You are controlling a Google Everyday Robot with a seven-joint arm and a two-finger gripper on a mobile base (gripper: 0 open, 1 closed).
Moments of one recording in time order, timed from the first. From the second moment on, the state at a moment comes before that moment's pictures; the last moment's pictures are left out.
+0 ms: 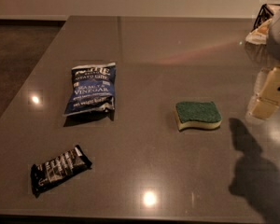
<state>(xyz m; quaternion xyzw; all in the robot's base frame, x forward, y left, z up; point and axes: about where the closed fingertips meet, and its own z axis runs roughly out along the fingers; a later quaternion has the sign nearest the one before) 0.438 -0.213 0.989 -0.60 0.78 -0.05 0.18</state>
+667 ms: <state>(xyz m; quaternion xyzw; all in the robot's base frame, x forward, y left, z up) 0.447 -0.205 0.962 -0.60 0.78 -0.02 0.18</state>
